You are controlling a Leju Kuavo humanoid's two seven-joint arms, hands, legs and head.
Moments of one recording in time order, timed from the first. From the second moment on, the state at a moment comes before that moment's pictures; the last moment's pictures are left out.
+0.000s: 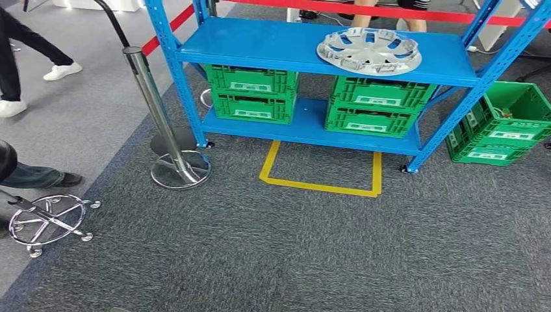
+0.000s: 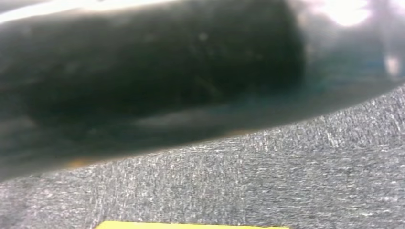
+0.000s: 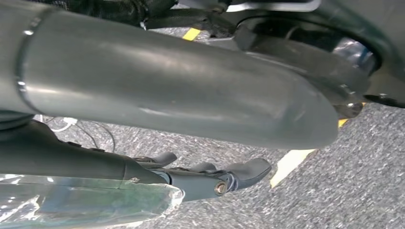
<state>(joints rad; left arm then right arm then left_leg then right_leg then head) 0.43 0.24 -0.64 -1.11 0.09 0.60 0.17 0.50 0.36 -0.50 -1.20 0.85 0.38 0.03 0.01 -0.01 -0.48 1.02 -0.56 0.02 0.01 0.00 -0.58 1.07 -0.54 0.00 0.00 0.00</state>
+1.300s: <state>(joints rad) 0.48 0.15 -0.41 -1.13 -0.11 0.46 0.17 0.51 0.36 -0.50 -1.20 0.77 0.38 0.04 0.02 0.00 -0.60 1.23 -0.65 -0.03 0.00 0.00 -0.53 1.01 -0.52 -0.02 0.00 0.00</state>
